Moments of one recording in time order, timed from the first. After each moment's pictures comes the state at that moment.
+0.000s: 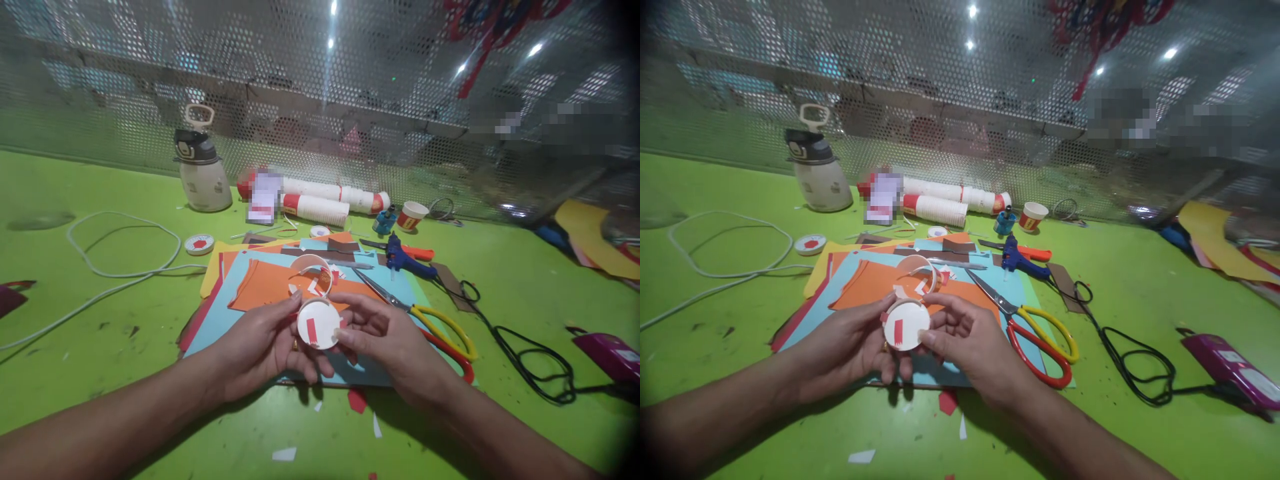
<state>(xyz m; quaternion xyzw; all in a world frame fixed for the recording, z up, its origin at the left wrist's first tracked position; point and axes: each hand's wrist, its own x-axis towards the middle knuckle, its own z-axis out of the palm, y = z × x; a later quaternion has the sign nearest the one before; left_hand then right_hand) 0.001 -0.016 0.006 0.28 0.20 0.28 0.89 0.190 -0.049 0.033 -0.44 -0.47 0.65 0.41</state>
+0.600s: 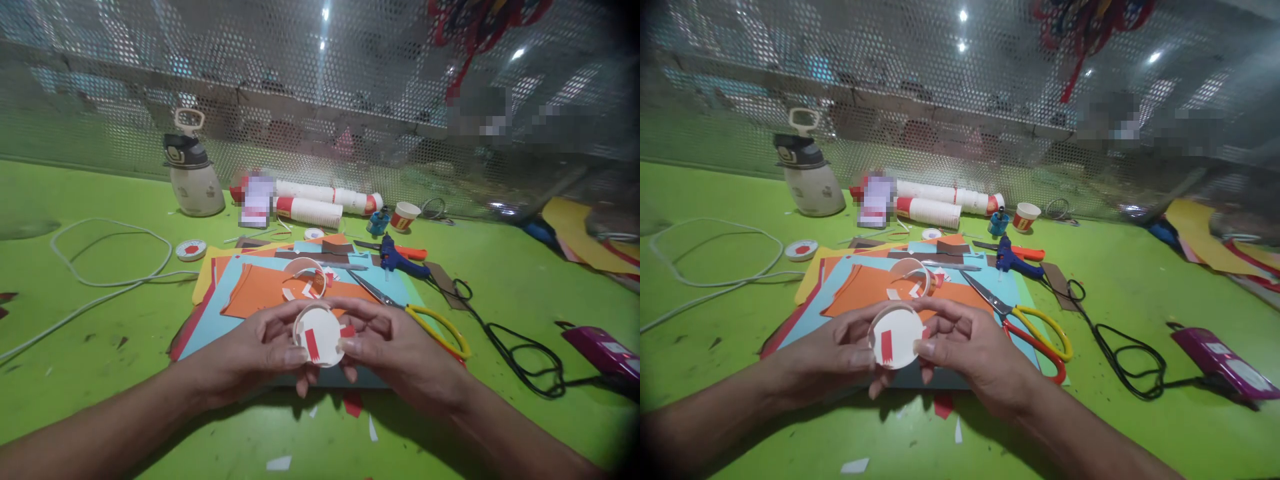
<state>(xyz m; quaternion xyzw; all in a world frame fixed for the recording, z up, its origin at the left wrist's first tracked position) -0.010 -0.023 0.015 0.40 0.15 0.28 0.86 0.199 -0.052 0.040 -0.37 -0.46 0.71 0.39</state>
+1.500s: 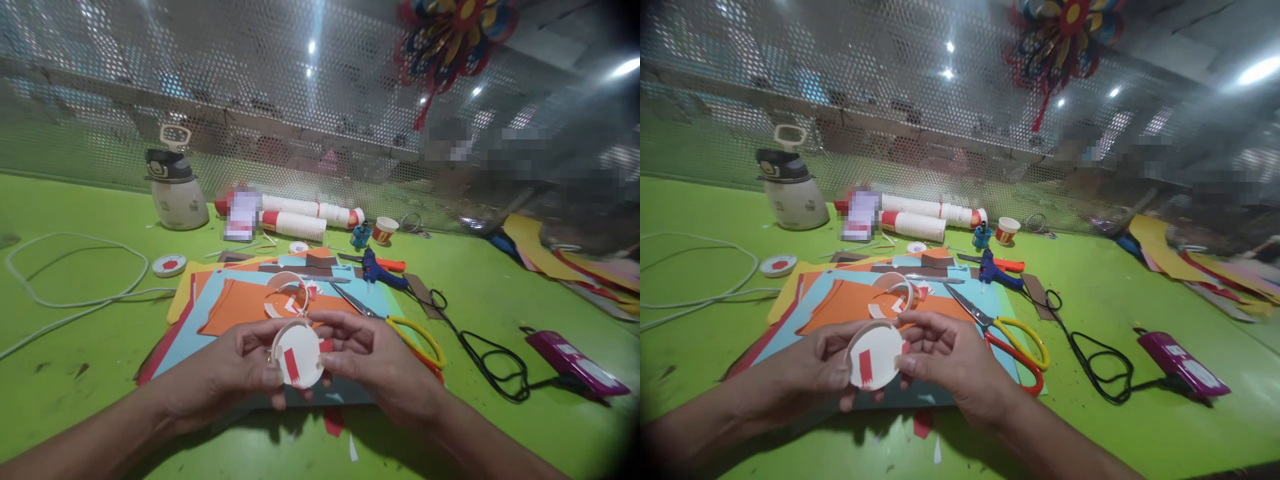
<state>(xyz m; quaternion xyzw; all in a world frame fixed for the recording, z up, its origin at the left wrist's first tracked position) -0.010 -0.019 0.015 0.42 0.18 0.27 0.85 0.199 -0.052 0.037 -0.38 -0.47 0.67 0.43</state>
